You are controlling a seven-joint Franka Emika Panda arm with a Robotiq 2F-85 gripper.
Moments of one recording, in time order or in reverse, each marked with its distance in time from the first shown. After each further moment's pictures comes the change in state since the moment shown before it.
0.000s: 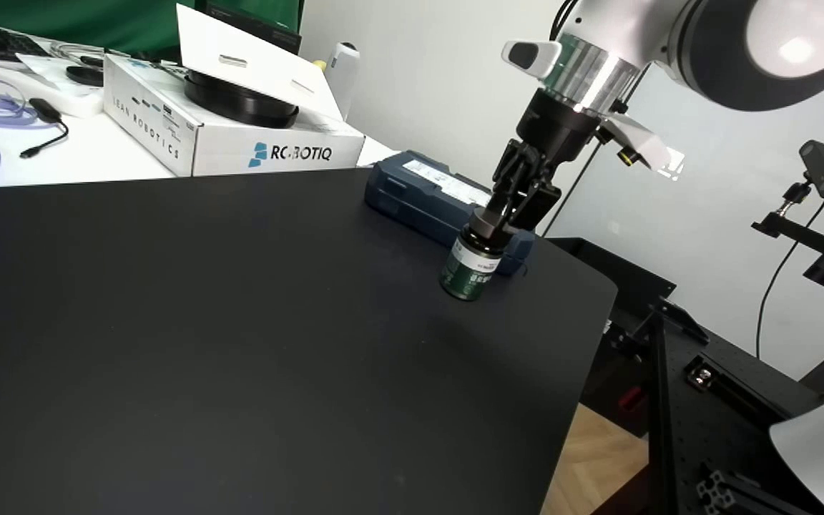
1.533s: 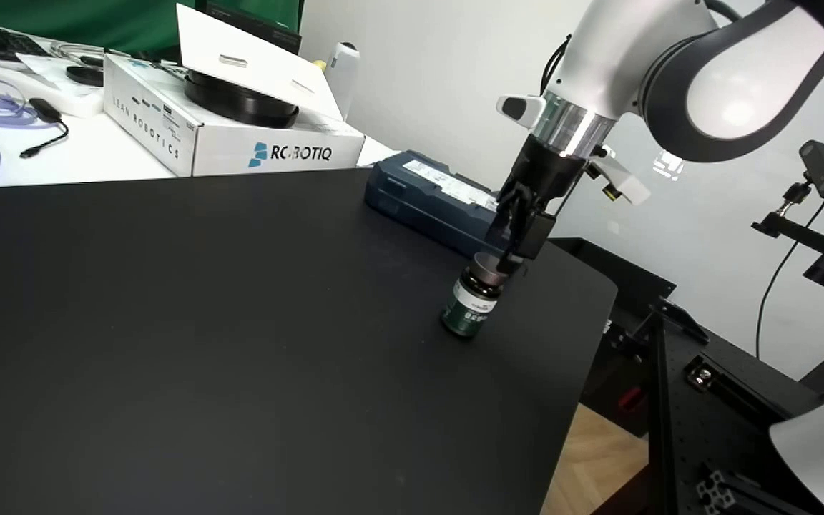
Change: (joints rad) arm -0.026 0.126 -0.071 0.010 -0.042 0.076 0.003
